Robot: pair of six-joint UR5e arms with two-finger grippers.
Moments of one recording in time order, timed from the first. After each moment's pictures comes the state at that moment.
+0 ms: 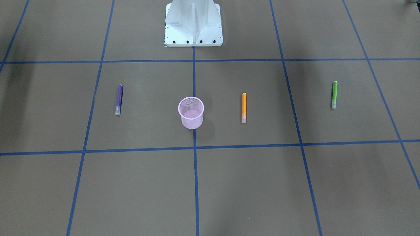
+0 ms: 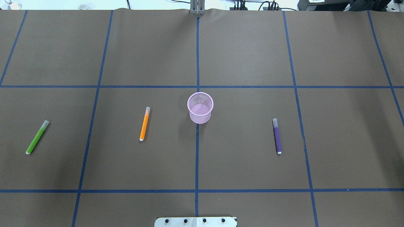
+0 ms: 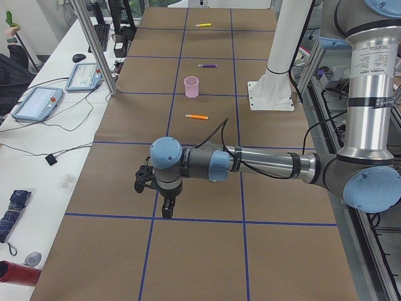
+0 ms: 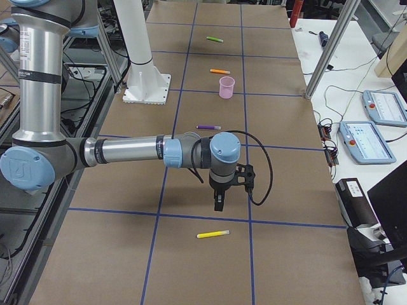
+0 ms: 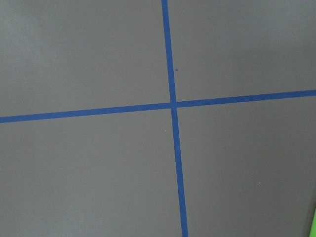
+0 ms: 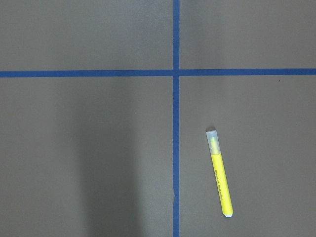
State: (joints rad) left arm -1.59 -1.54 -1.70 -1.55 -2.35 0.05; right arm 1.55 -1.67 1.79 -1.67 2.35 0.04
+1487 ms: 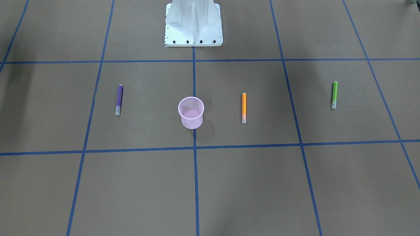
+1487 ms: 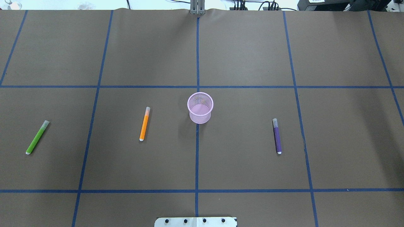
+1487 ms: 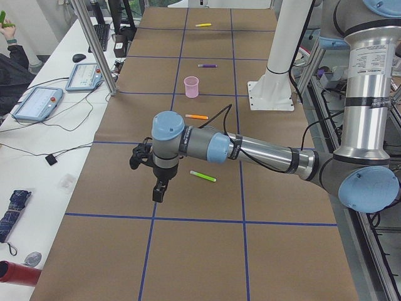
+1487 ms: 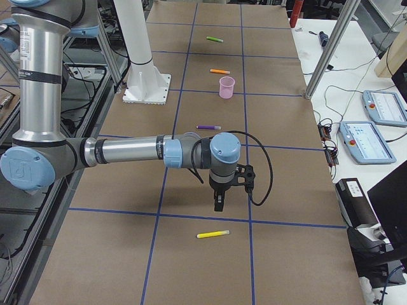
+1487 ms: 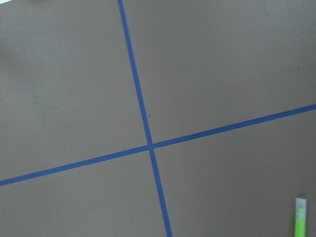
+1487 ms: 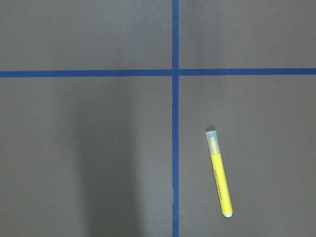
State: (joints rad) left arm -1.44 -1.58 -1.88 -1.58 -2.31 -0.10; right arm 1.55 -1.68 1.79 -1.66 2.35 0.04
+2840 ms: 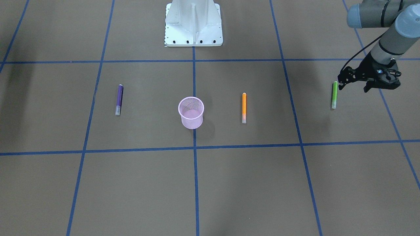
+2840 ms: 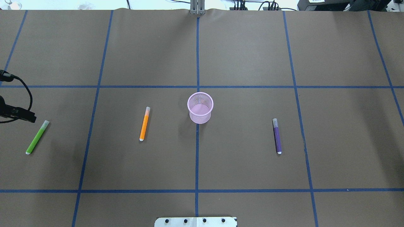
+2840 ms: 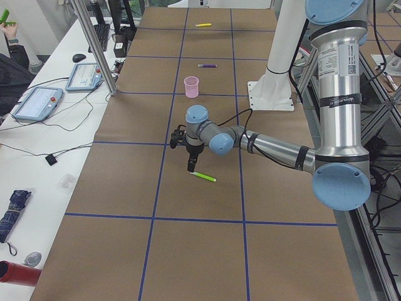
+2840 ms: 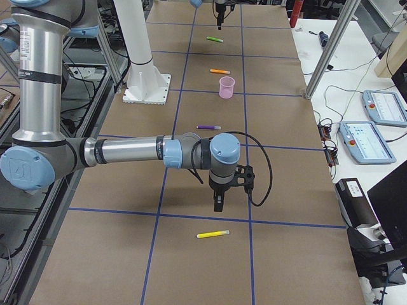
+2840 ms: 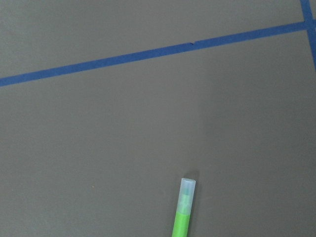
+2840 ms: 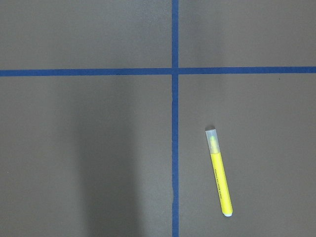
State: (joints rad) left arm -0.95 -1.45 -1.88 -1.95 -2.10 -0.64; right arm 1.55 -1.68 1.78 -1.66 2.35 0.04
